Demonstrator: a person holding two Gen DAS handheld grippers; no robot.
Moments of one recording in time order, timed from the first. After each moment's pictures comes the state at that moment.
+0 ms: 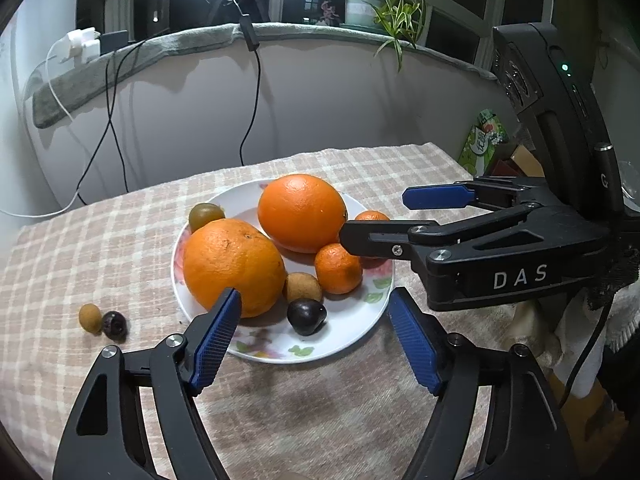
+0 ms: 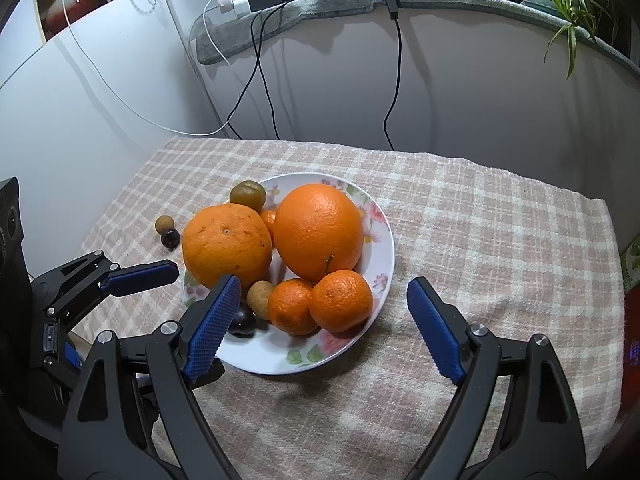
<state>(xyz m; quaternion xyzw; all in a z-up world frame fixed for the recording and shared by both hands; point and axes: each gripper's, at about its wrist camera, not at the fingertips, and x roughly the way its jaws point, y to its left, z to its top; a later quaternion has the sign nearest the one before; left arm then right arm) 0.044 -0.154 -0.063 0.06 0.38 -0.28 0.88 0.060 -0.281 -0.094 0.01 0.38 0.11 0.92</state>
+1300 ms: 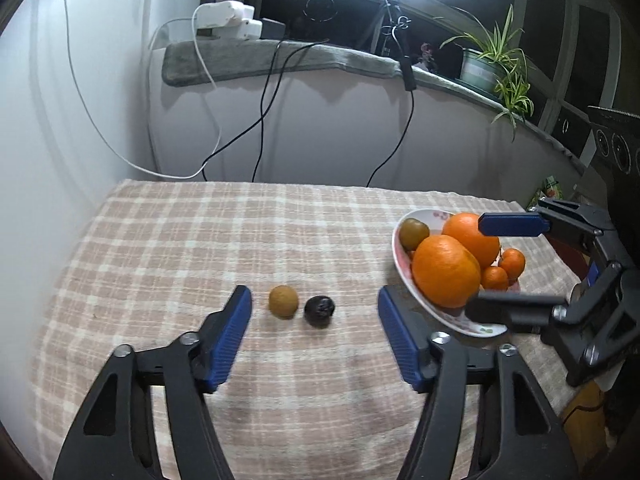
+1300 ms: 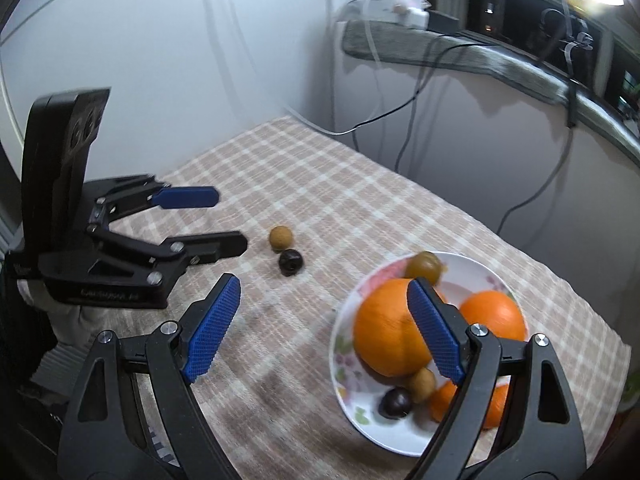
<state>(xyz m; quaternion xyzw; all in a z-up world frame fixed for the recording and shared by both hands) 0.077 0.012 -0.058 -0.02 0.36 -0.18 0.91 0.067 -0.126 -0.076 -0.16 0.35 0.24 0.89</state>
